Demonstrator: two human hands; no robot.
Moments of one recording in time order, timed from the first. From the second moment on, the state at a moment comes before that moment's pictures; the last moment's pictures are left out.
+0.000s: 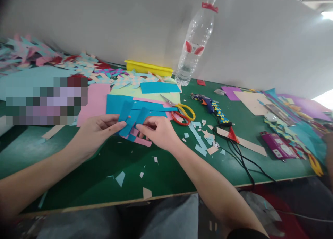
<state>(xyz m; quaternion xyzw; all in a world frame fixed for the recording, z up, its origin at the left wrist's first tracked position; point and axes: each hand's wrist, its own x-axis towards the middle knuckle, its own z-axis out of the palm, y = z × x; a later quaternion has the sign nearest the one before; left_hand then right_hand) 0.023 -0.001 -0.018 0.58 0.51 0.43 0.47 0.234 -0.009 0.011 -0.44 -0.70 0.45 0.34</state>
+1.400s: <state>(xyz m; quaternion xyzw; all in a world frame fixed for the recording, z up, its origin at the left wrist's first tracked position) 0.024 -0.001 -0.014 0.58 0.50 0.37 0.53 0.234 -0.007 0.009 -0.45 -0.67 0.49 0.32</state>
